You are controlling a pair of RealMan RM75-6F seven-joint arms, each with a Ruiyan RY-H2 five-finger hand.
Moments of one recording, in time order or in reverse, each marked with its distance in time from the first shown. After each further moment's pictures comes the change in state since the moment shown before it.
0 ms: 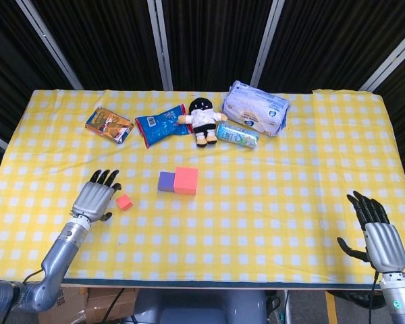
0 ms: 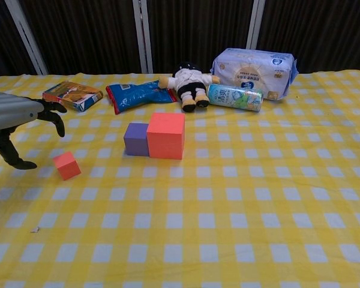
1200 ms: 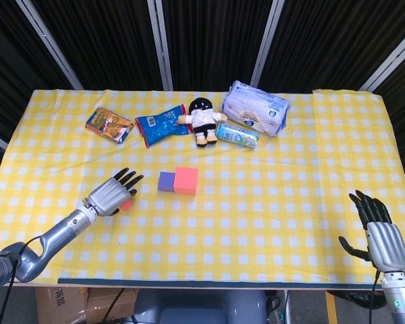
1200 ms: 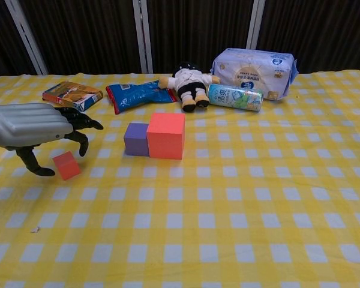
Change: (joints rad) left arm -0.027 -0.087 0.058 0.506 0.640 -0.237 -0.444; right arm -0.002 -0.002 0.006 0.003 0.010 0.004 -0.005
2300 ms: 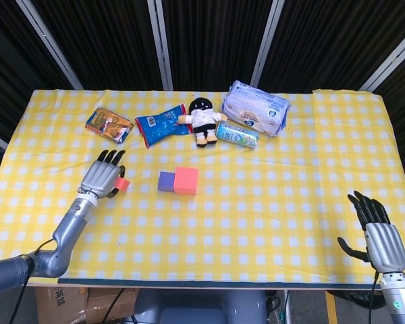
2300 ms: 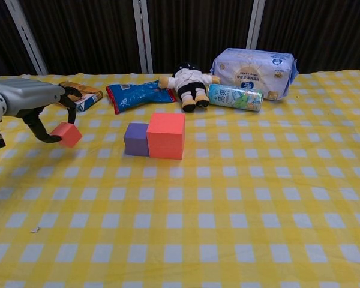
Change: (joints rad) left arm -0.011 -0.024 -0.243 -0.227 -0.720 0.031 0.417; right arm -0.001 0.001 -0.004 -0.005 -0.009 0.001 0.008
